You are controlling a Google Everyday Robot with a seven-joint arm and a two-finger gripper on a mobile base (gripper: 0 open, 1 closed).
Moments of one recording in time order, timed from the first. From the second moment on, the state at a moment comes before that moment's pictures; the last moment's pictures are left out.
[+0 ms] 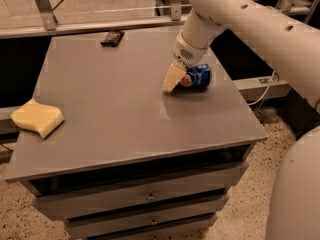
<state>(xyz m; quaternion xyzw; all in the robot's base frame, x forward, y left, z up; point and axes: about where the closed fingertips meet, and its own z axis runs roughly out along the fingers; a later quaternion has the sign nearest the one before) 0.666 -0.064 0.842 -0.55 0.81 0.06 0.19</state>
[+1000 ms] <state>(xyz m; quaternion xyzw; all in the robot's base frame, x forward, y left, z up) 0.658 -0.034 0.961 -0.55 0.72 0.21 0.35</state>
